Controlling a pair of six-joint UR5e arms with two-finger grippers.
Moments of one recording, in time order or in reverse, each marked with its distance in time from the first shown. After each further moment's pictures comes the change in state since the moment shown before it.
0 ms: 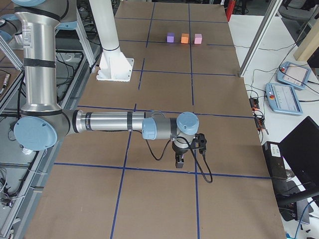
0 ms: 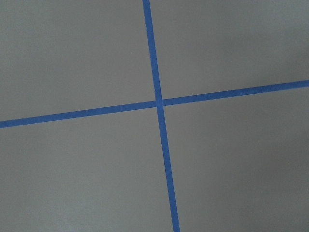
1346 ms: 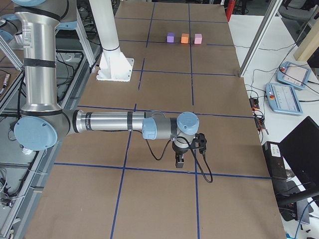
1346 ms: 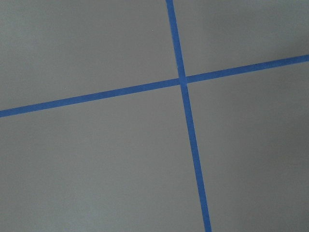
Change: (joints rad) left arm -0.052 0.054 0.026 -0.024 -0.030 0.079; right arm -0.001 0.001 -0.001 0.000 0.000 0.000
